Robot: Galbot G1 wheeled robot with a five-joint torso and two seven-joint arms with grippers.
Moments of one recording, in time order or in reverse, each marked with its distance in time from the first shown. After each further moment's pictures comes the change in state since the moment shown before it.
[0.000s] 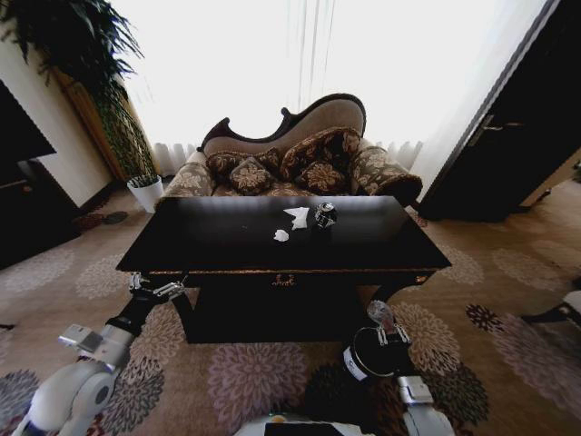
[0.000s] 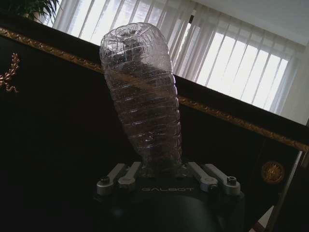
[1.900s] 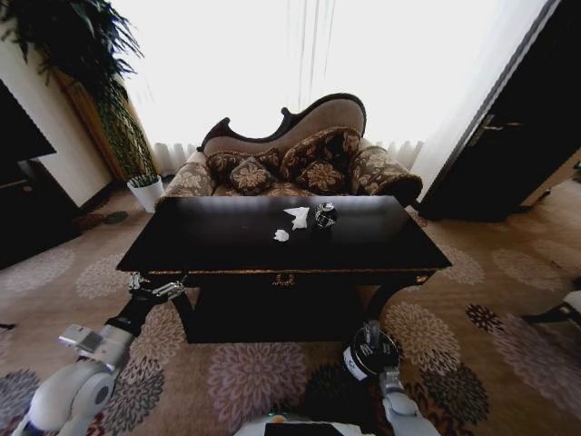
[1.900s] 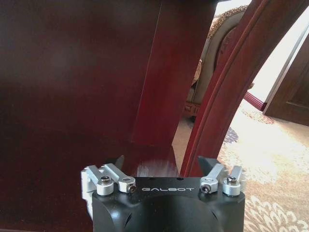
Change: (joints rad) left arm 0.000 -0.001 -0.002 0.001 0.001 -0.001 -0.003; right arm 0.440 -0.048 -0.118 -0.793 0.145 -0.102 -0.039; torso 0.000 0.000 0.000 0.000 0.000
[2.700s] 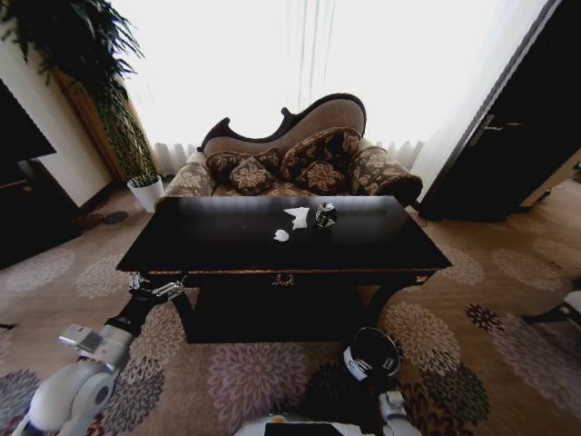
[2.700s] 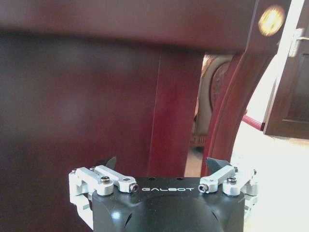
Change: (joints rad) left arm 0.000 0.000 0.000 0.000 0.000 0.000 0.000; right arm -0.358 0.093 0.035 0.483 0.113 0.049 -0.006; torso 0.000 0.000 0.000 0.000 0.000
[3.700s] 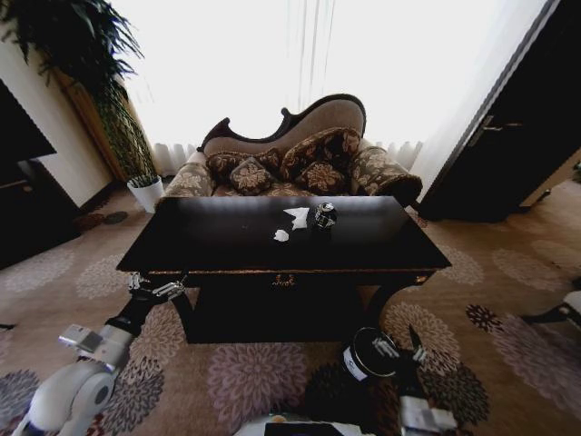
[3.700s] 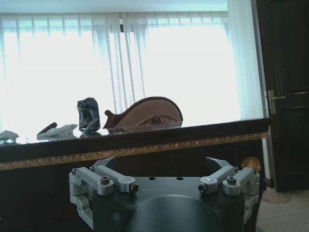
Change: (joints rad) left arm 0.000 0.000 0.000 0.000 0.000 0.000 0.000; right arm -0.281 0.013 0.085 0.701 0.222 -0.131 -0.018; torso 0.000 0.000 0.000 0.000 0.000
